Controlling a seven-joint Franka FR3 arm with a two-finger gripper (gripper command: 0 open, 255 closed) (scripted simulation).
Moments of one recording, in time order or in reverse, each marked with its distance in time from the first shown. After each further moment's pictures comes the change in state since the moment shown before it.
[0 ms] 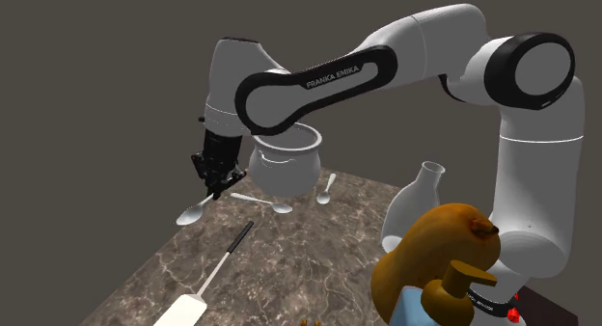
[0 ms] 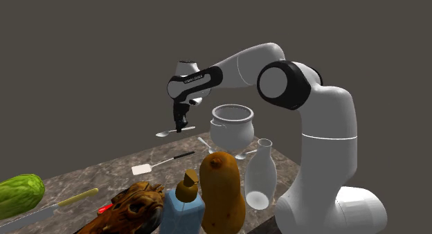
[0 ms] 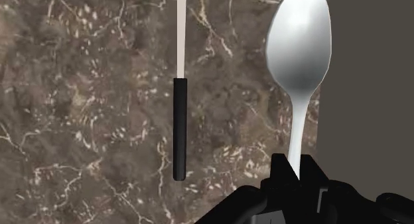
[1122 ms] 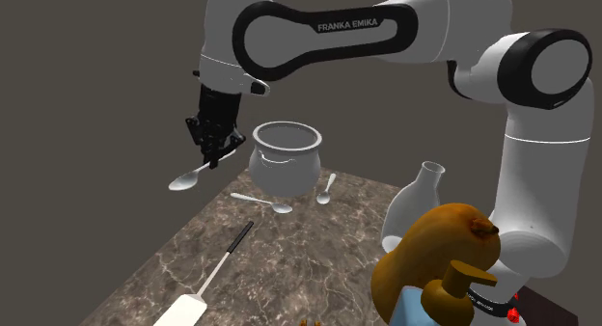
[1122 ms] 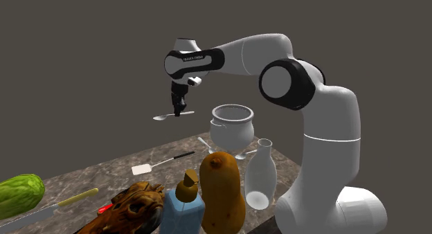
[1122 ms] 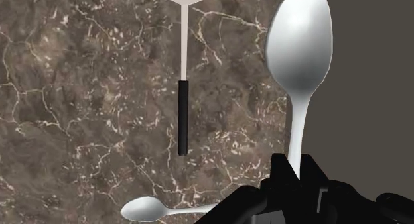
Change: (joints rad) arm 0.002 -0.042 0.018 0.176 0.030 -0.210 -0.005
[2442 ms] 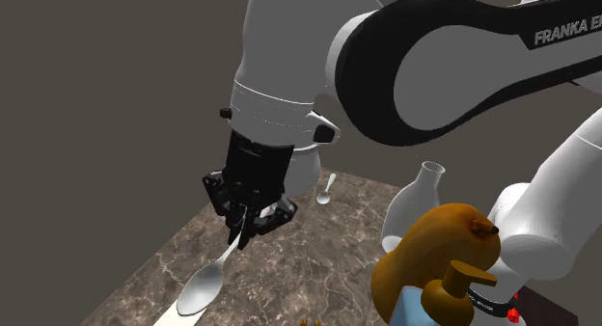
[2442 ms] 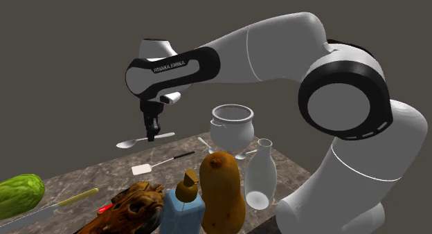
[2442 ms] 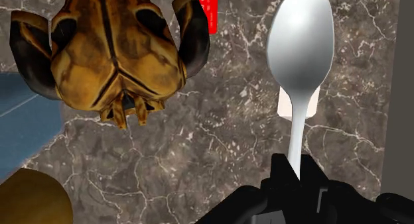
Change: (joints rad) arm 0.073 -0.460 0.138 -0.434 0.278 0.099 0.157
